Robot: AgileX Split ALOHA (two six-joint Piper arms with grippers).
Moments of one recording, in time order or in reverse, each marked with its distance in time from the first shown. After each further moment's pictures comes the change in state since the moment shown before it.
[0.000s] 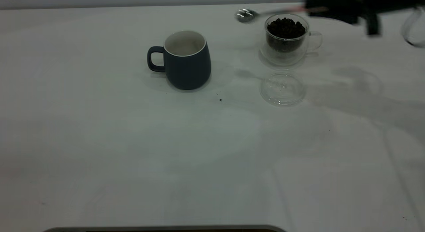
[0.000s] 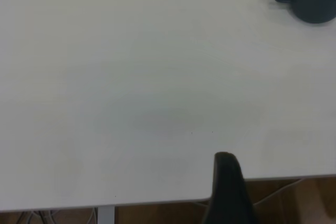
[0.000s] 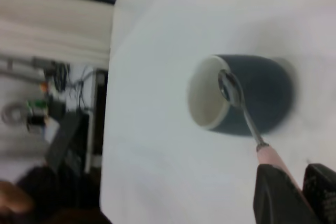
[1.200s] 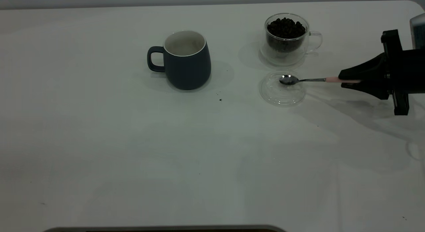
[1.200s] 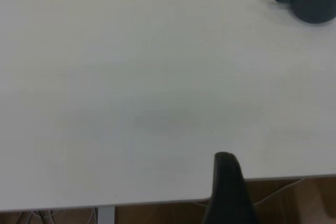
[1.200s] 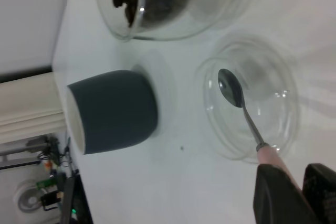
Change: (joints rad) left arm 0.000 0.000 0.000 0.000 0.000 0.000; right arm -0.168 0.277 0.079 0.115 -0.007 -0.134
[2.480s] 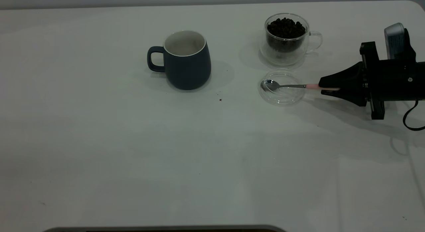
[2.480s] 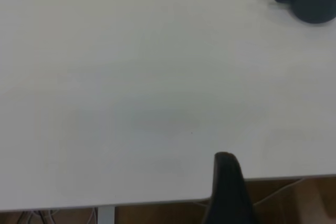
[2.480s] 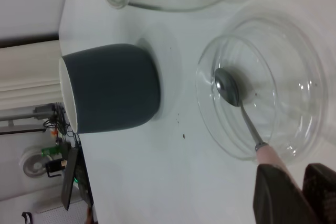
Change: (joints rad) left arm 0.000 0.000 0.000 0.000 0.000 0.000; right arm 0.062 0.118 -0.096 0.000 0.065 -0.052
